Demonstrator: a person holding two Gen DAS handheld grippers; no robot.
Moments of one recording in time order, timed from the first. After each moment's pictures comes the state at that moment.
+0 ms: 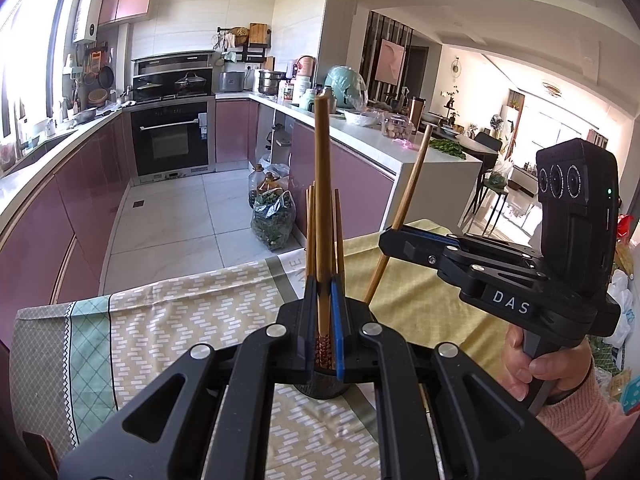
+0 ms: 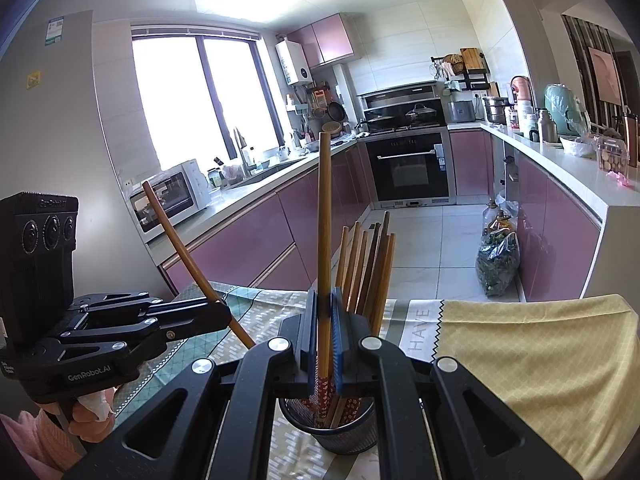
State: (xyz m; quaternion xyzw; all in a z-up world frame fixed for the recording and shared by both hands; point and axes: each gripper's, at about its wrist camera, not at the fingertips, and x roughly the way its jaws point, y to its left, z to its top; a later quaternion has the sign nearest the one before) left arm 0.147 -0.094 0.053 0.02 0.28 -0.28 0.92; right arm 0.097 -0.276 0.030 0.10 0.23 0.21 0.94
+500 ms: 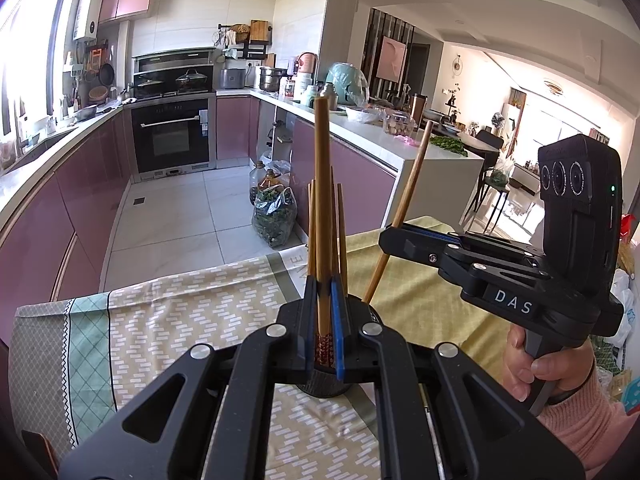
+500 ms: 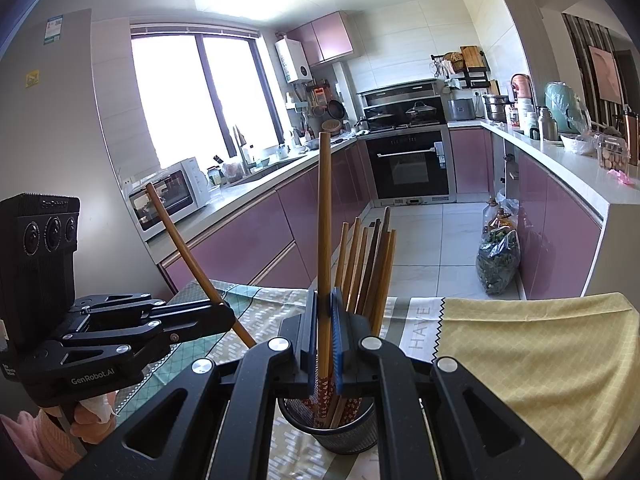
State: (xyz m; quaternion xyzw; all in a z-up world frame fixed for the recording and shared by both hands) left arm 0.150 -0.095 0.053 0.02 0.29 -0.28 0.91; right arm 0.095 -0.274 0.028 0.10 0.23 0.21 0.94
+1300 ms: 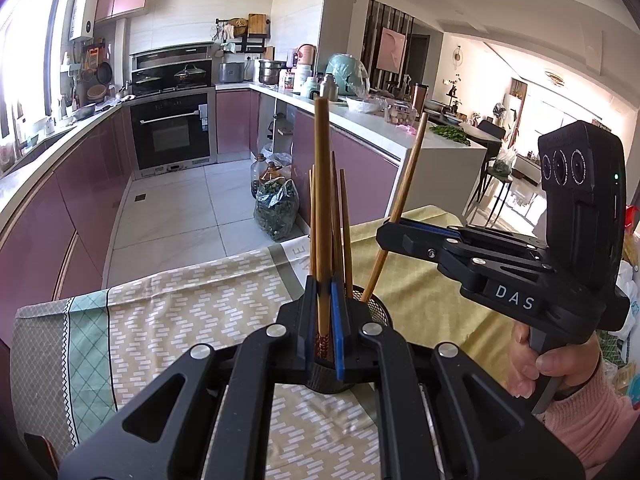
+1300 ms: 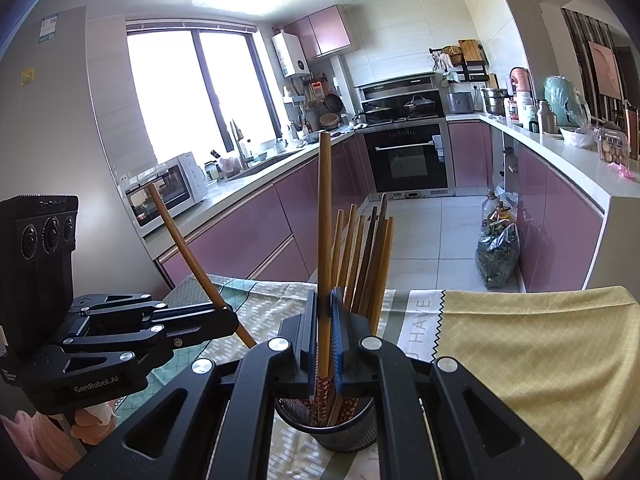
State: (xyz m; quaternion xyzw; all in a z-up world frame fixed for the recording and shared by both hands) left arm 0.144 -0.088 0.038 0.03 0.30 -0.28 0.91; right arm 0.105 -0.270 0.030 0.10 0.25 0.21 0.94
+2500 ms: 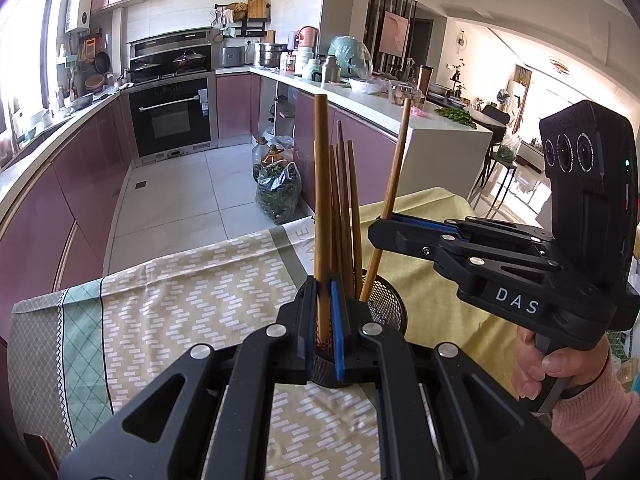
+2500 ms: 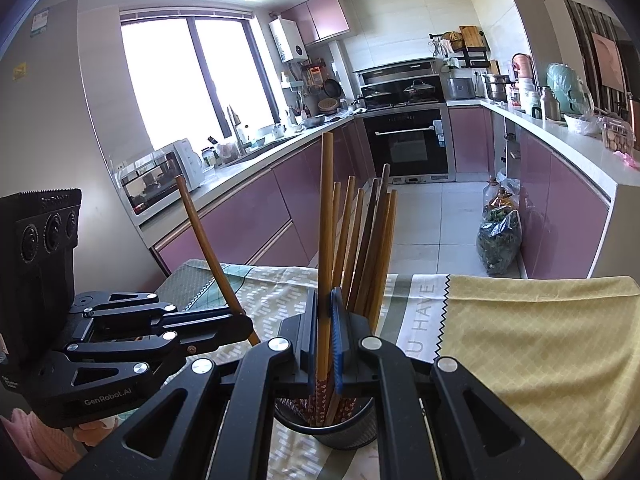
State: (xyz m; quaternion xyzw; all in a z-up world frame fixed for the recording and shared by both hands) left arm 0.163 -0.120 0.037 0.05 0.33 -0.27 0.90; right arm 0.128 -0.263 0.026 0.10 0.28 0.21 0.93
